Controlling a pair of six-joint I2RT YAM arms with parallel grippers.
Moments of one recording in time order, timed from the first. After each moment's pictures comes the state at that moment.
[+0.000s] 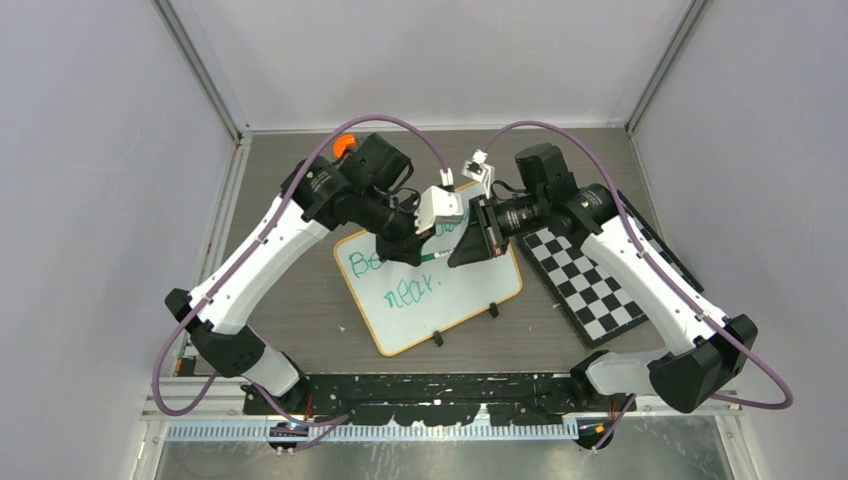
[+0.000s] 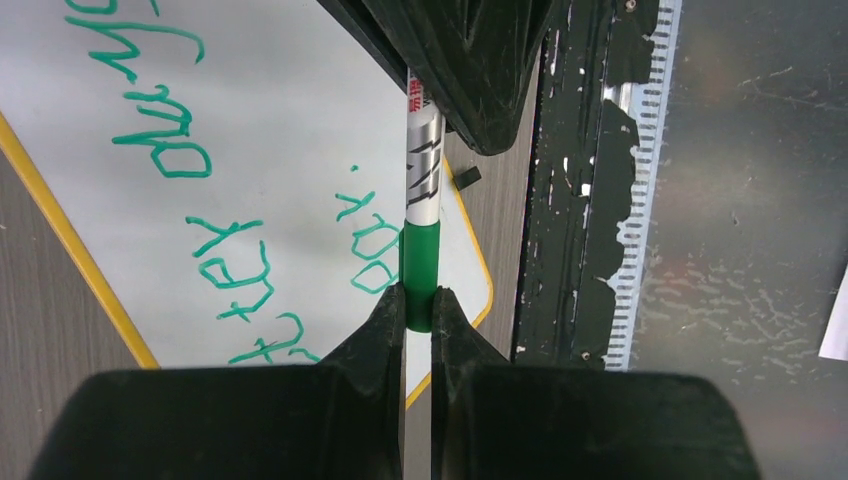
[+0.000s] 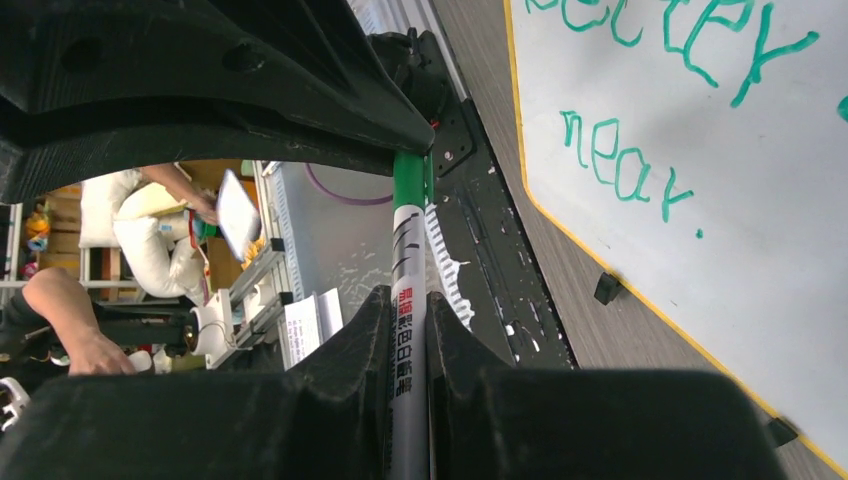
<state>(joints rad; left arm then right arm) -0.81 1.54 1.91 -1.37 0.50 0.54 0.55 1.30 1.37 -0.79 -0.96 0.25</state>
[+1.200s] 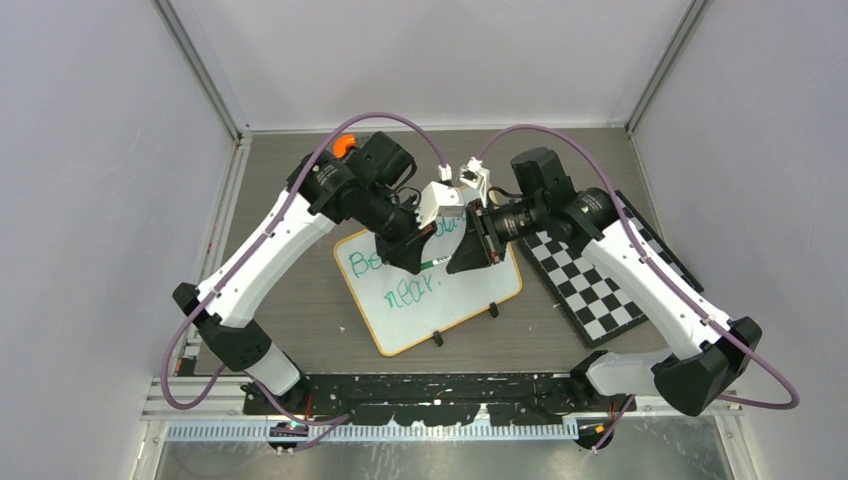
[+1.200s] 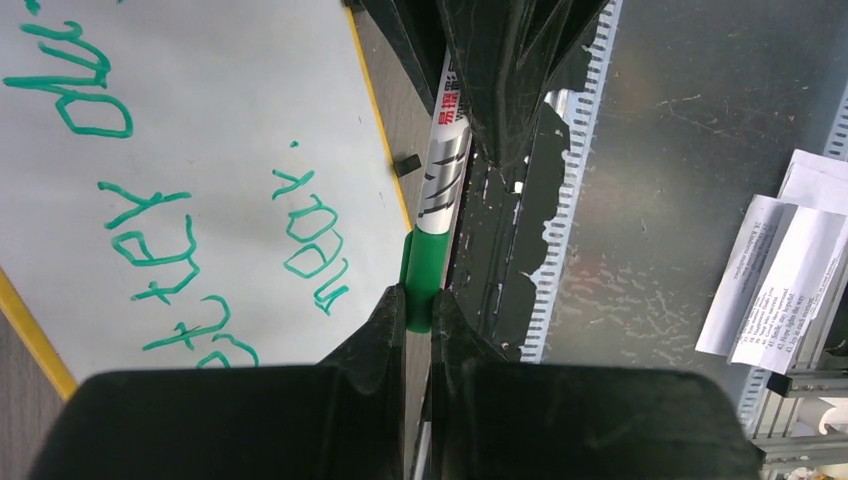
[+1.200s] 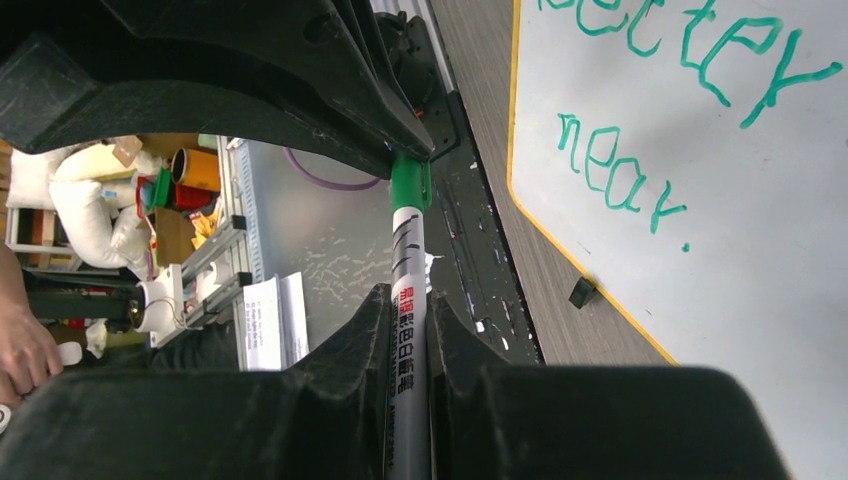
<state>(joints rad) -0.80 1.58 1.95 -1.44 0.54 0.38 0.61 1.28 1.37 -0.80 -0.92 0.16</state>
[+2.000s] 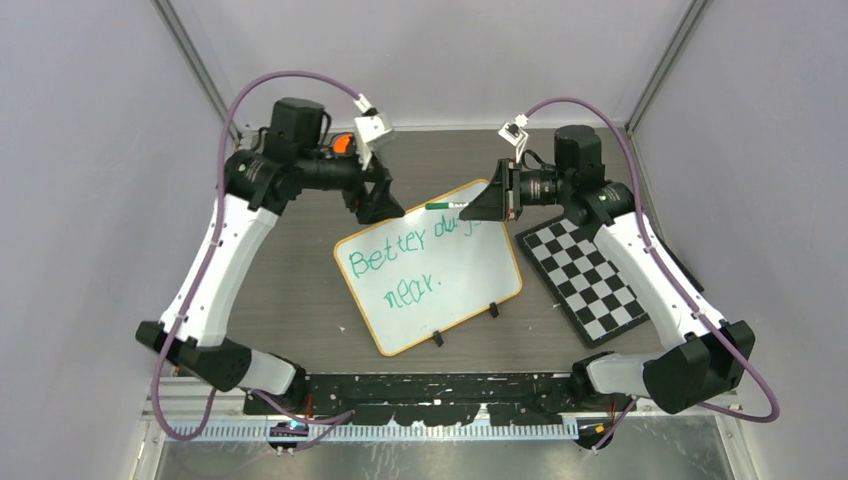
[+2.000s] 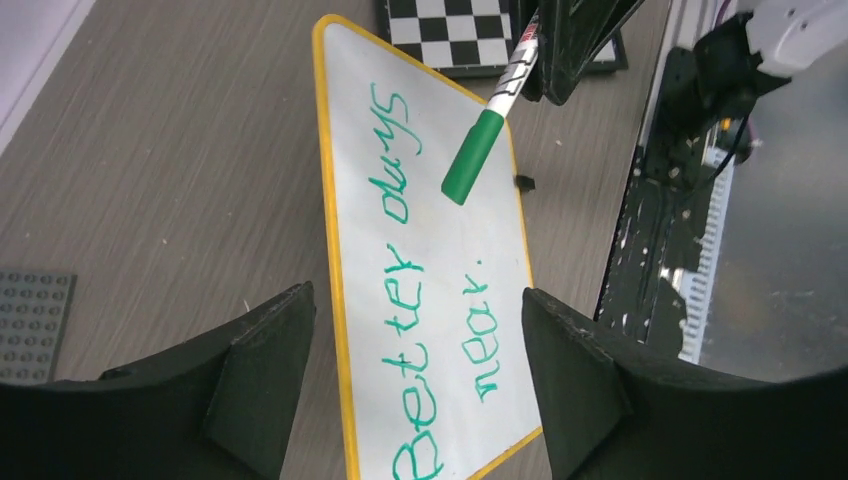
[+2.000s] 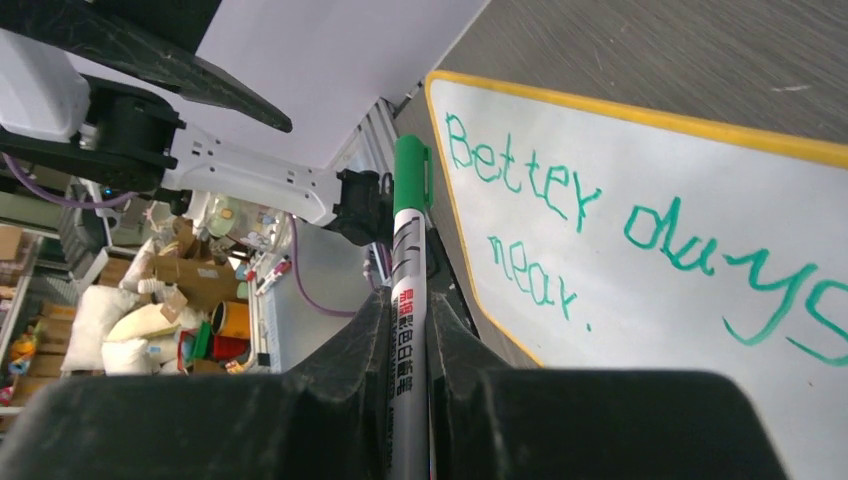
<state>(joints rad) -0.49 1.46 1.86 -1.07 0.70 0.42 0.34 1.29 1.30 -0.47 -1.02 0.40</state>
